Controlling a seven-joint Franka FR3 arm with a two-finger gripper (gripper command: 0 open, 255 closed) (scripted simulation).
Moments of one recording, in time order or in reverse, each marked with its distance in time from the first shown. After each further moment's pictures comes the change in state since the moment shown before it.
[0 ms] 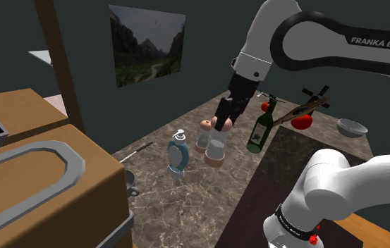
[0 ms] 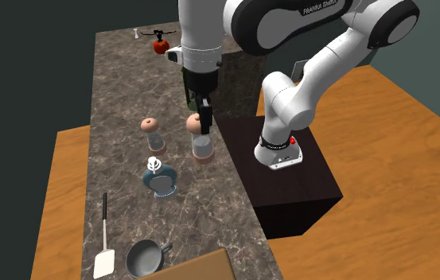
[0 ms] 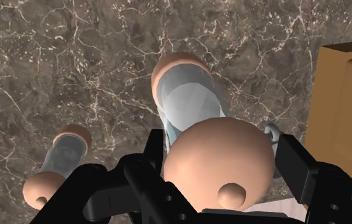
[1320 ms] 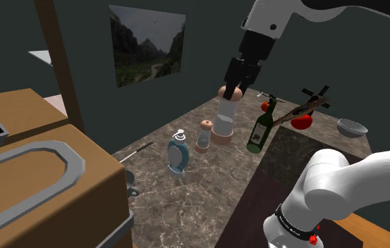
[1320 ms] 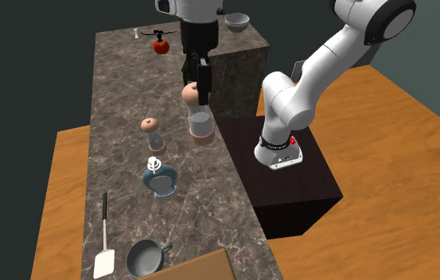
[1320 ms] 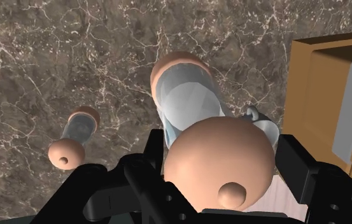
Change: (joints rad) arm -0.005 0.075 -0.022 0.314 -0.023 -0.237 0.040
